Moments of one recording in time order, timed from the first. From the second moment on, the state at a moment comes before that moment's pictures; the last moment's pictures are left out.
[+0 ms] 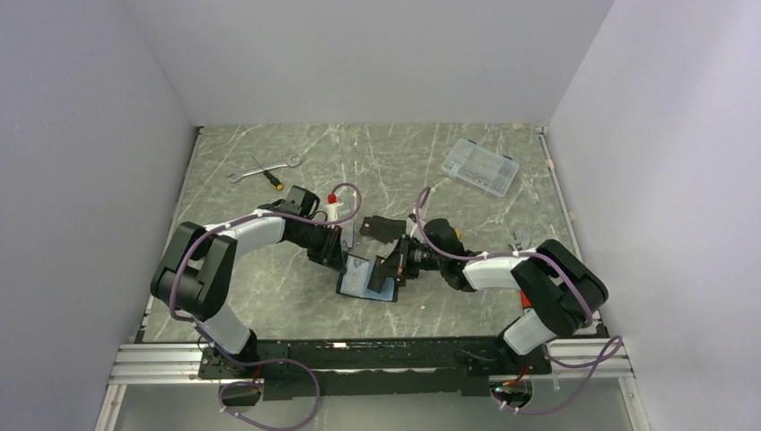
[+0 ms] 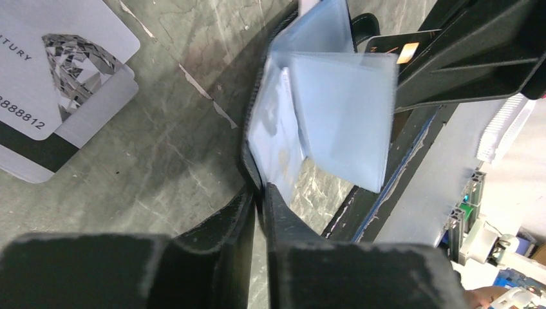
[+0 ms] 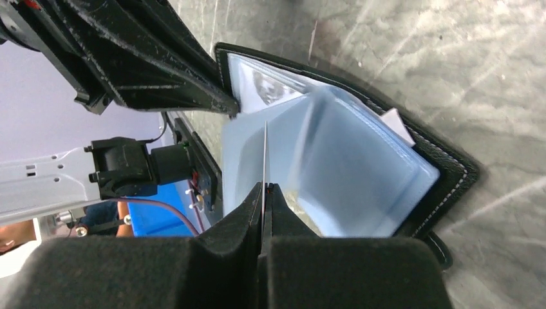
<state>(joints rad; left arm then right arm) -0.39 1.63 0.87 -0.43 0.76 -0.02 0.66 1.51 0.45 0.51 -0.53 0.97</state>
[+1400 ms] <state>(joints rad) -0.42 1.58 0.93 -0.49 1.12 0.14 0.70 1.52 0.55 0.64 -0.67 0.96</state>
